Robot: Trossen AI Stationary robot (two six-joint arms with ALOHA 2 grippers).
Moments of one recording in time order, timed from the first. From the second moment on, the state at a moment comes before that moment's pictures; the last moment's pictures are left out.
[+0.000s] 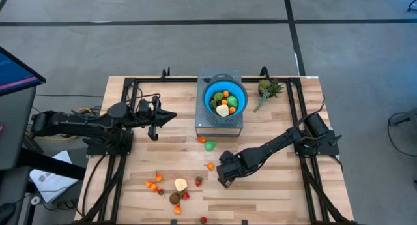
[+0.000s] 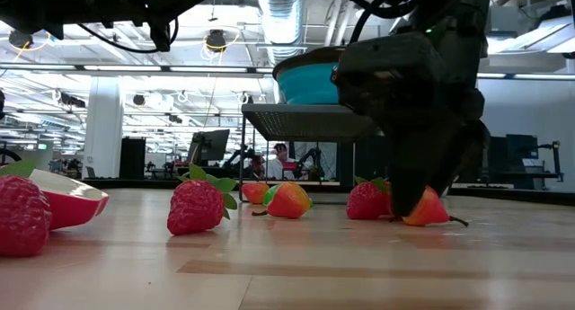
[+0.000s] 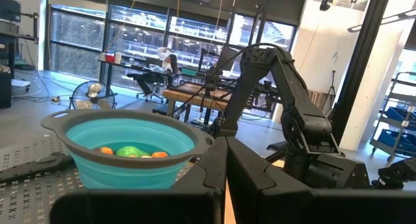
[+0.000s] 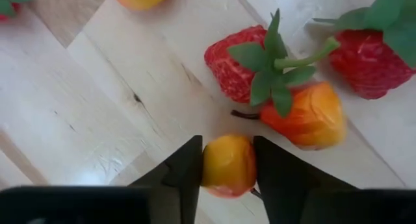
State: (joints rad) left arm 0.10 0.72 0.31 0.58 -0.01 -0.19; right arm 0.41 1.97 1.27 -0.64 0.08 1.13
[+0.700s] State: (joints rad) left arm 0.10 0.72 0.31 0.58 -0.01 -0.19; right arm 0.41 1.97 1.27 -0.64 0.08 1.12
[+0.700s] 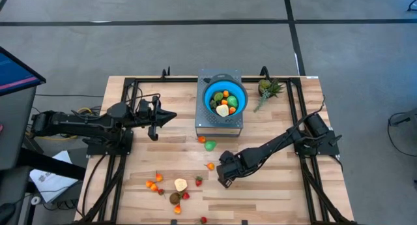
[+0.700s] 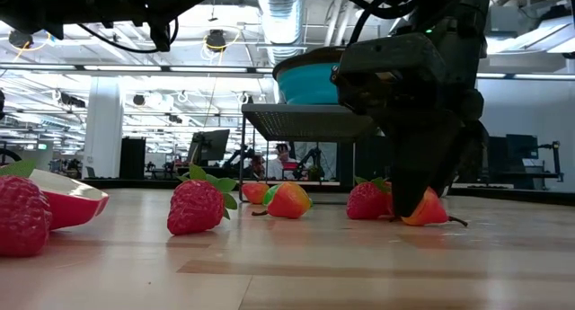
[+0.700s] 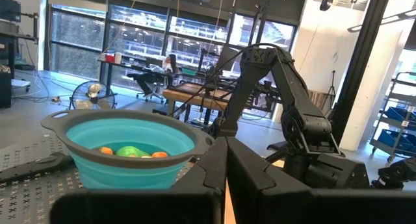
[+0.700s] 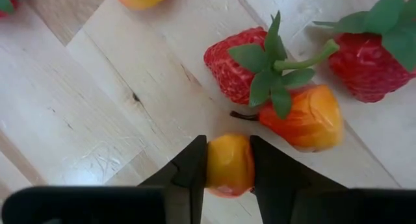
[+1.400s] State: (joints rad) left arm 0.10 0.72 0.31 0.58 -0.01 -0.19; right arm 0.39 1.95 1.40 -0.70 0.08 1.02
